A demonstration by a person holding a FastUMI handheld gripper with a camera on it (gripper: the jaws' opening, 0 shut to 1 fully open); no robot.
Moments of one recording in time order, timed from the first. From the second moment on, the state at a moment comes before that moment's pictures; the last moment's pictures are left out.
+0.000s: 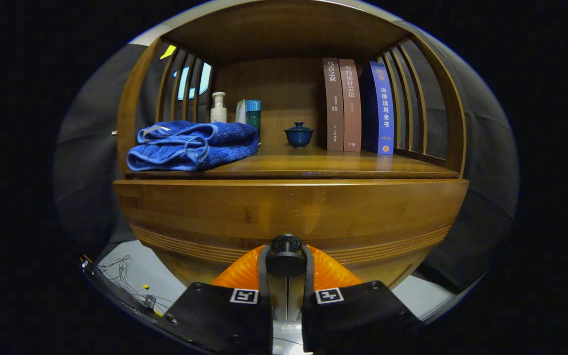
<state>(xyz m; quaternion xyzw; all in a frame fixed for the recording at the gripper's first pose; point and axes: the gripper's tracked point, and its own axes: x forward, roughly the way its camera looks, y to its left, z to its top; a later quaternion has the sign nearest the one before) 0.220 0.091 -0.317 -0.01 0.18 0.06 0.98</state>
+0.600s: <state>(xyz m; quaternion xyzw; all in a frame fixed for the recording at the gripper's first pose) 0.080 0.074 -0.308 -0.02 0.19 0.07 0.98</state>
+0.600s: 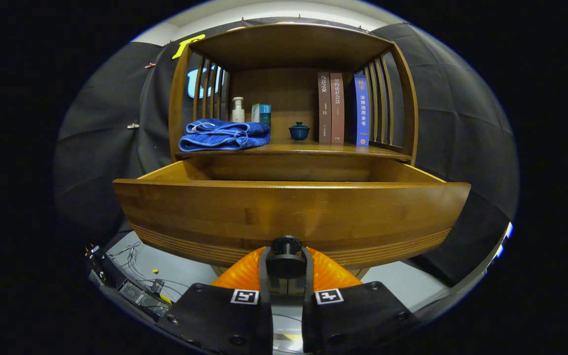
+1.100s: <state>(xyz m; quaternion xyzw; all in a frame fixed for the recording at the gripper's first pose) 0.067 0.072 -0.306 -0.02 0.20 0.07 0.98</state>
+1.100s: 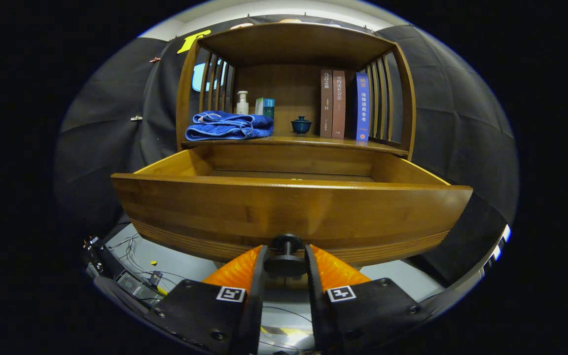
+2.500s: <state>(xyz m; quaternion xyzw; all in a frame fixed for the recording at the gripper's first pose) 0.208 0.083 -0.330 -0.02 0.54 0.06 0.84</state>
